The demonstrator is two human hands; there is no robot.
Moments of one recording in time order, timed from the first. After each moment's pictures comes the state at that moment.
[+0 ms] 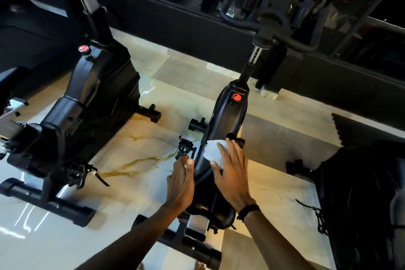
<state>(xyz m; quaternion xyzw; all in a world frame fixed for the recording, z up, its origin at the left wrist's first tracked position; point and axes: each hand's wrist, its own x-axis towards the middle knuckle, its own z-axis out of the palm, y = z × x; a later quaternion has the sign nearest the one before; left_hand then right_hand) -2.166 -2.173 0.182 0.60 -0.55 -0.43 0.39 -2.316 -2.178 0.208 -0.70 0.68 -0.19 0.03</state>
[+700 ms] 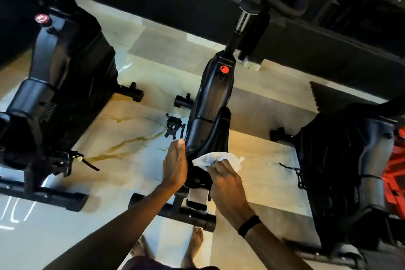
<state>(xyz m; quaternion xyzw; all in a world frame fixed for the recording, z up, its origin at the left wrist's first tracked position) -2.155 -2.176 0.162 0.59 -0.49 -0.51 0.38 -2.282 -2.092 0.199 -0.78 0.61 -0.12 -0.11</state>
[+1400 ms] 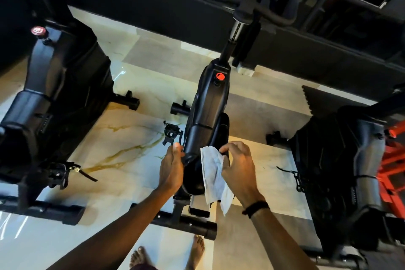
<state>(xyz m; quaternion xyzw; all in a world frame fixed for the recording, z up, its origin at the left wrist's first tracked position) -2.141 -2.187 0.170 0.57 -0.46 -0.54 0.41 -2.298 -2.130 0.232 -0.61 0.75 -0.26 0.04</state>
